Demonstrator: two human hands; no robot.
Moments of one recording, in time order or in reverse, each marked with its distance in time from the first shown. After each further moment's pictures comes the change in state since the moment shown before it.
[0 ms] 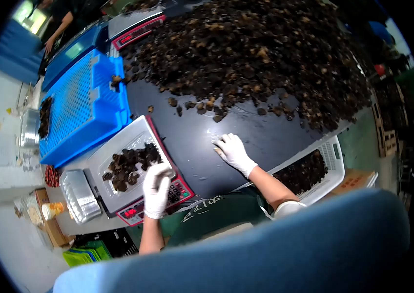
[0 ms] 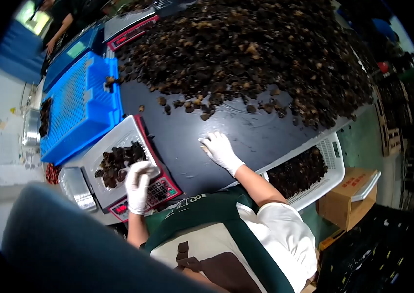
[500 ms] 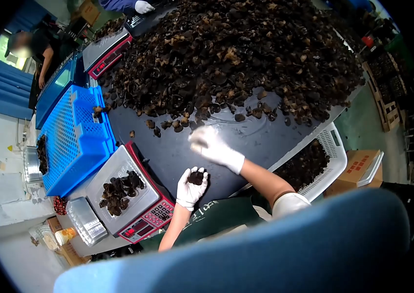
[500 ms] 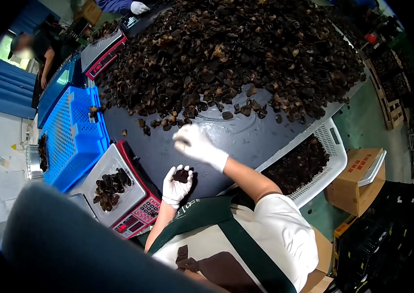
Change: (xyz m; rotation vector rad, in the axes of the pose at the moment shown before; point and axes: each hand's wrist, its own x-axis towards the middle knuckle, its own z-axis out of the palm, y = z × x) left_hand 0.032 -0.108 0.142 -1.672 -0.143 -1.017; right_hand 0.051 0.036 -0.044 0.482 0.065 0.108
